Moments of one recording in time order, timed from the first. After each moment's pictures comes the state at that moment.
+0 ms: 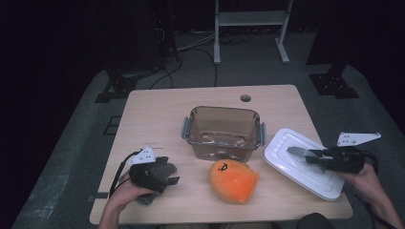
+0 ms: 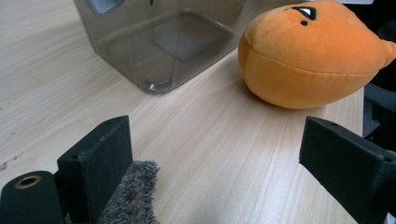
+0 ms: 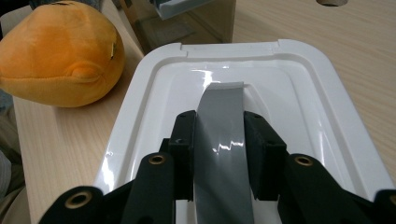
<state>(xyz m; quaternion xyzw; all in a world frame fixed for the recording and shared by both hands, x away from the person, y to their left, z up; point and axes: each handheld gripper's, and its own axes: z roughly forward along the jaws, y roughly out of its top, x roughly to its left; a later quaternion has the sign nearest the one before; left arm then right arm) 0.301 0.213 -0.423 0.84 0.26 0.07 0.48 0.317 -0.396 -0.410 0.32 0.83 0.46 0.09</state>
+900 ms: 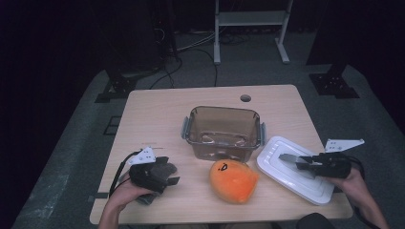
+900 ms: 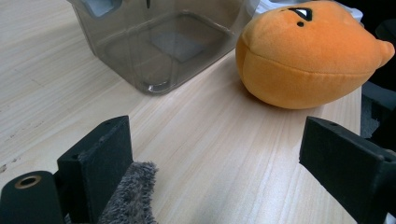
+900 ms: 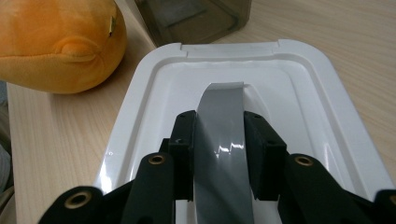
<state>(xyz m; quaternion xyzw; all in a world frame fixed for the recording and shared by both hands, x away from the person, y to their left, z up) 0.300 0.213 -0.422 0.84 0.26 0.07 0.48 0.319 -0.378 -0.442 0.31 0.83 0.45 0.07</state>
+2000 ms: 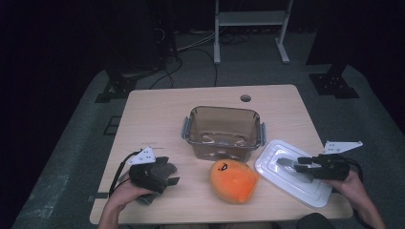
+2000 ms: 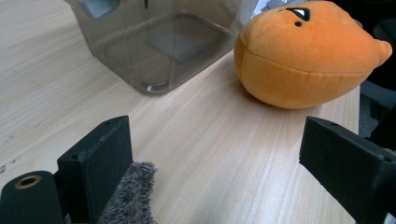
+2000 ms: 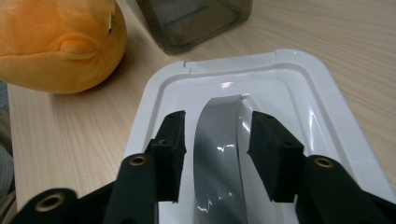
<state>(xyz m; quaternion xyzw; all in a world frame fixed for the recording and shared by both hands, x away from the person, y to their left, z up) 0.300 0.213 -0.422 0.84 0.26 0.07 0.48 0.316 -0.376 -0.448 0.33 0.83 0.46 0.06</state>
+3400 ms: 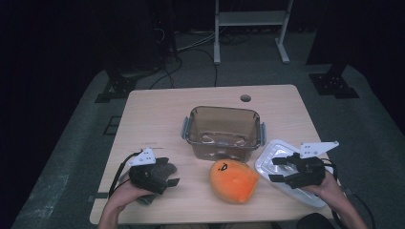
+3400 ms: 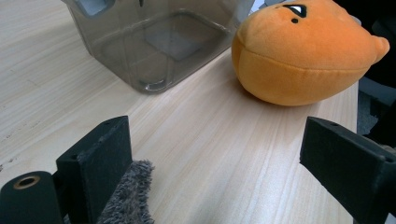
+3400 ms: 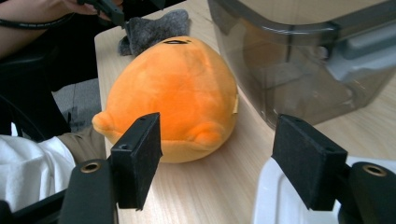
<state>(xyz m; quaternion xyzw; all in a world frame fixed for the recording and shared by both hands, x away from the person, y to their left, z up) 0.297 0.213 -0.422 0.84 0.25 0.07 0.47 0.294 -0.286 -0.408 0.23 0.83 0.51 0.02</state>
